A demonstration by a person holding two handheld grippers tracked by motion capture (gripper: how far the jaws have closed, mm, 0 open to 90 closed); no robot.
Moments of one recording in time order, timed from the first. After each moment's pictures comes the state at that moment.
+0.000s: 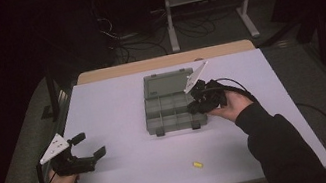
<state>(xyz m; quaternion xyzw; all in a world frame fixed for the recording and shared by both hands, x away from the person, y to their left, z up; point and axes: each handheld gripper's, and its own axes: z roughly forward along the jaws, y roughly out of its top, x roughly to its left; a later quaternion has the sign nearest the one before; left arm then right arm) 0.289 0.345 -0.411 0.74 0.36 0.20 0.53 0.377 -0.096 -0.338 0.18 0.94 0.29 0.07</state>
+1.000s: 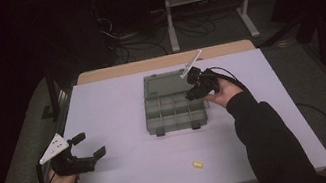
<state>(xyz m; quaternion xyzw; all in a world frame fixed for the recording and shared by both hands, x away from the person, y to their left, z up) 0.289 0.345 -0.411 0.74 0.36 0.20 0.53 0.441 -0.097 -0.362 0.24 0.93 0.27 0.08</state>
